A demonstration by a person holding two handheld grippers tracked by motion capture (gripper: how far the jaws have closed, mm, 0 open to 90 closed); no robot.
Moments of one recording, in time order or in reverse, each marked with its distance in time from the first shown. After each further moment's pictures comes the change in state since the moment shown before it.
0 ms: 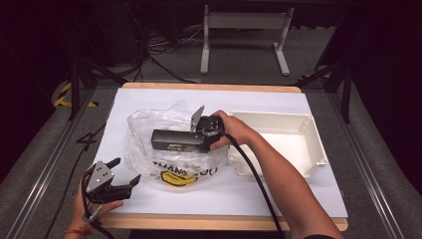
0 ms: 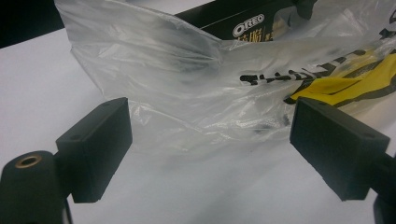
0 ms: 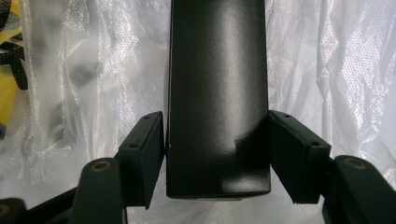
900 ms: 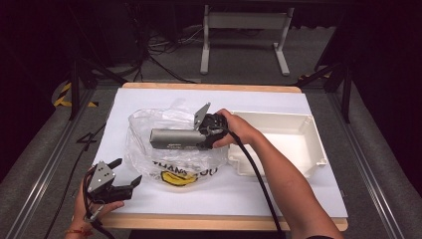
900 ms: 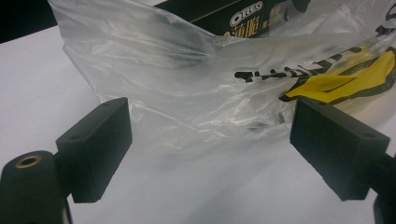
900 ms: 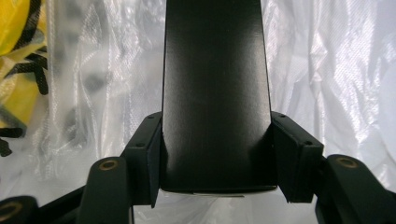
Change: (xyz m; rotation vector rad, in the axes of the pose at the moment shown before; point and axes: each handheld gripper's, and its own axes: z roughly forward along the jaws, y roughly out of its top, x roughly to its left) left arm -0.002 0.000 0.003 0.010 -0.017 0.004; right arm -0.002 -0.006 -0.012 -0.074 0.010 -0.006
